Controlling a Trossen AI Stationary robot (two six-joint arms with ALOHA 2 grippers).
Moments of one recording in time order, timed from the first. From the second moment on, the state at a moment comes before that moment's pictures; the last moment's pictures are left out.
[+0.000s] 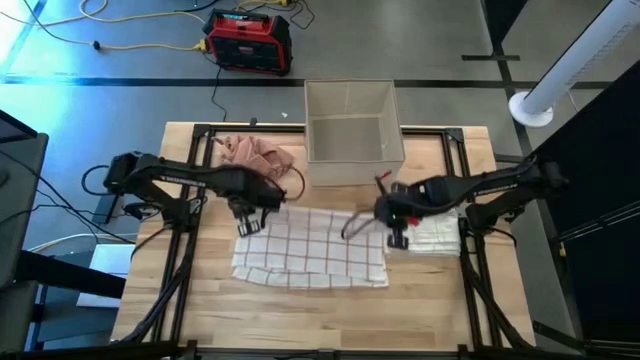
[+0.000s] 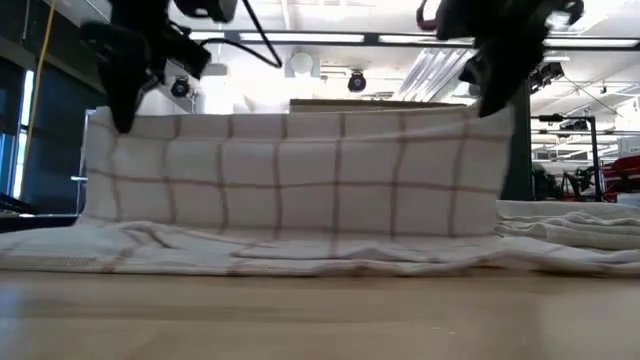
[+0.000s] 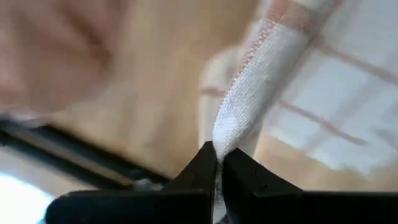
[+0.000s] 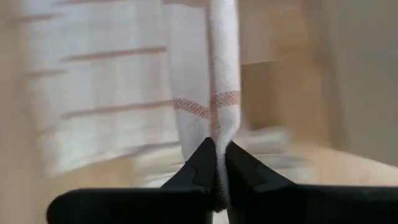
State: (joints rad) left arm -0.10 1.49 1.20 -1.43 -0.13 -0.43; right arm 0.19 1.38 1.10 -0.96 0.05 0.26
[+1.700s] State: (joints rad) left arm -0.62 1.45 1.11 -1.00 -0.15 -1.16; right arm 0.44 1.43 0.90 -0.56 0.03 0.63
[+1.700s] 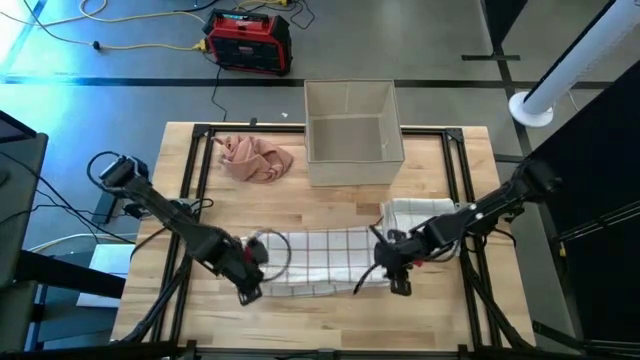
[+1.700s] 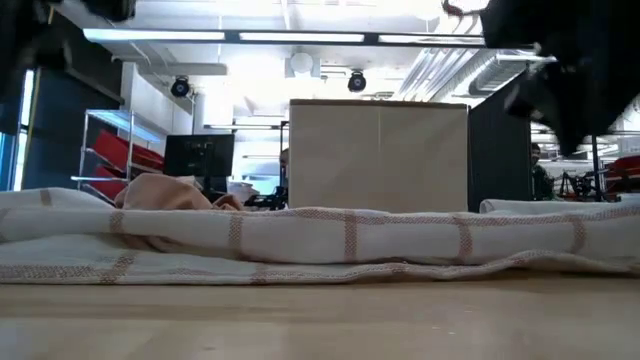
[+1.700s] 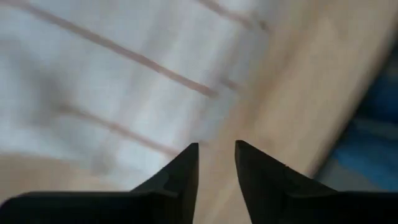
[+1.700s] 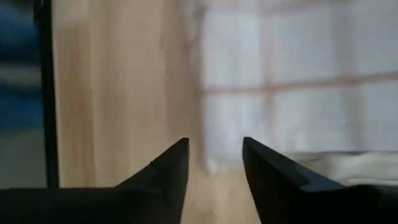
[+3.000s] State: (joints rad) left arm -0.75 1.27 0.63 -0.69 -0.19 -1.16; right arm 0.56 1.58 1.13 -0.89 0.16 1.67
